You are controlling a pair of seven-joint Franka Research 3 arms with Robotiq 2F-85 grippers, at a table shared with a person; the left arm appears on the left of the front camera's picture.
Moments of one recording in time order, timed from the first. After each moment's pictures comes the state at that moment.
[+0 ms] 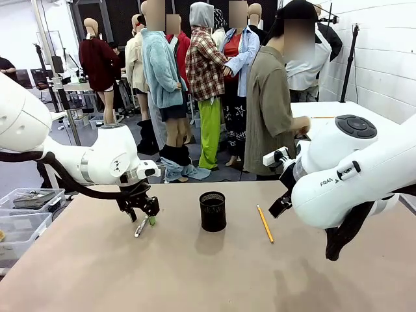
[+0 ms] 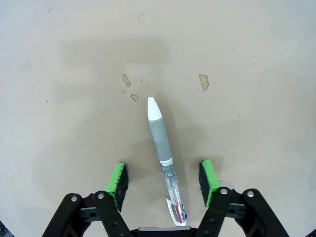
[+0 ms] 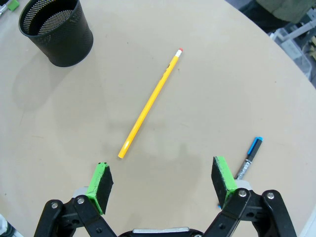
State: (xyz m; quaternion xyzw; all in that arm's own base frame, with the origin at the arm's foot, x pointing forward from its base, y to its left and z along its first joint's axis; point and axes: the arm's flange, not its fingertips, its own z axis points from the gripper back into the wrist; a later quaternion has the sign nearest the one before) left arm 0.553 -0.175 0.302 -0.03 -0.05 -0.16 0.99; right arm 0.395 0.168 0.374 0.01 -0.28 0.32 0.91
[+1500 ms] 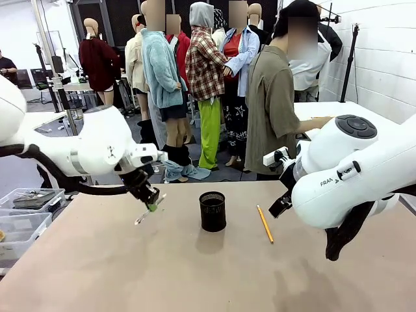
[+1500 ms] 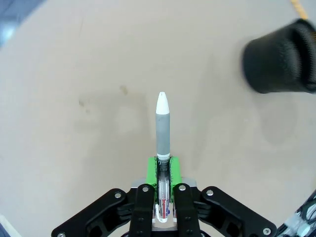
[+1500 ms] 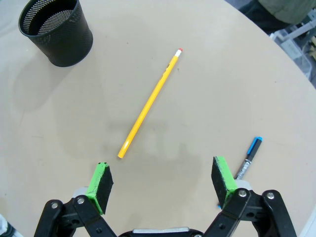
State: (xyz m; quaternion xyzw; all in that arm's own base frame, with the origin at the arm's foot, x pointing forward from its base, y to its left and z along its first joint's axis) left arm 0.510 -0.195 0.378 -0.08 -0.13 -0.31 0.94; right arm 0.395 0.168 0.374 0.01 -0.28 0.32 0.91
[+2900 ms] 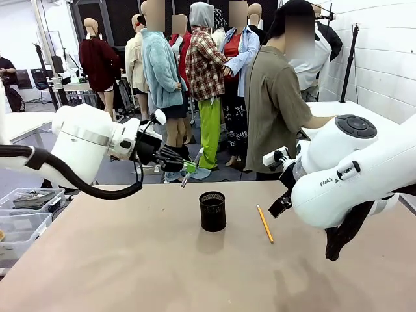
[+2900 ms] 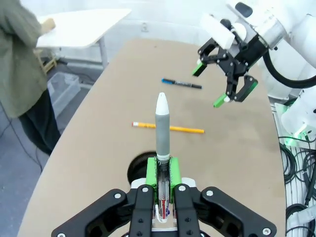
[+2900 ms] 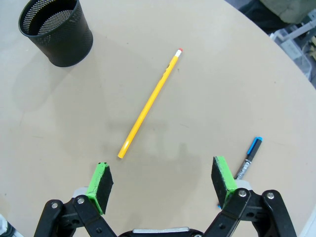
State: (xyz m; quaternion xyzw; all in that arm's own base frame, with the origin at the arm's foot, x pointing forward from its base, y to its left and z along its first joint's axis) left arm 0.498 -0.235 0.436 -0.33 -0.40 -0.54 0.67; right arm 0.395 0.168 0.374 0.01 -0.28 0.32 0.91
